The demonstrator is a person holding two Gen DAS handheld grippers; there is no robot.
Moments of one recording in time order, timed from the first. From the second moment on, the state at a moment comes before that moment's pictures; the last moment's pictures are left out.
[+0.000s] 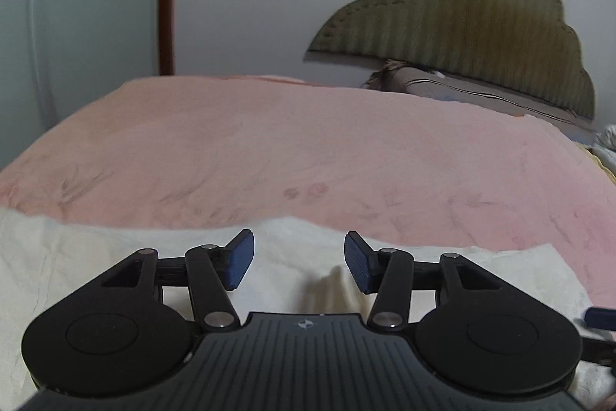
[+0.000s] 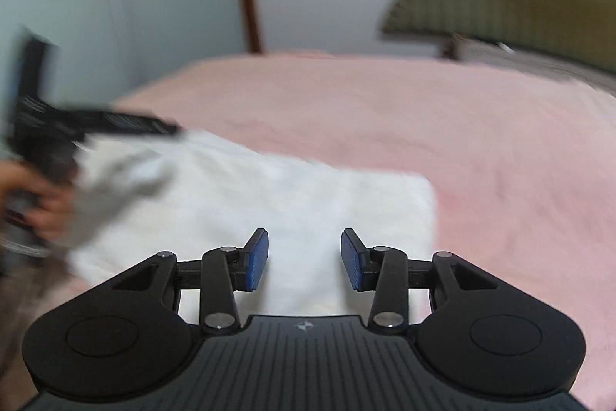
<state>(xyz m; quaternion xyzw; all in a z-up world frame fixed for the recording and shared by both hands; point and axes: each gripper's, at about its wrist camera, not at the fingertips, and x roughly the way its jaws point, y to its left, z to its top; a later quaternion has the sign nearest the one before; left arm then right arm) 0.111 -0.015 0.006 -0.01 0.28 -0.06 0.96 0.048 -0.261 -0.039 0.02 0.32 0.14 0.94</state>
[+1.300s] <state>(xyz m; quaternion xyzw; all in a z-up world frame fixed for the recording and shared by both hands) 0.090 0.042 -0.025 -0.31 0.48 -0.23 0.79 0.001 -0.152 -0.033 -0.08 0.23 0.25 0.94</state>
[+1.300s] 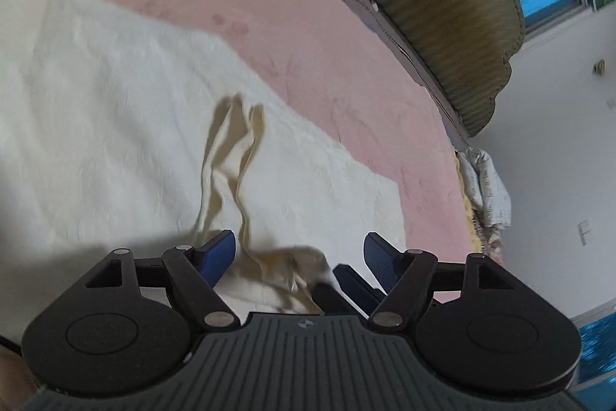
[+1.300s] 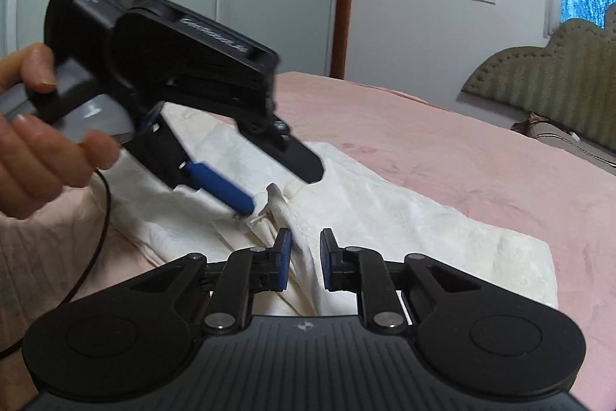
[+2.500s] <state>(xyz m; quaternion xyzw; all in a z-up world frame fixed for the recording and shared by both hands) 0.092 0.049 -0.027 -0.30 0.44 -0.23 0.81 0.012 -0.232 -0.023 0.11 0.27 0.25 0.92</state>
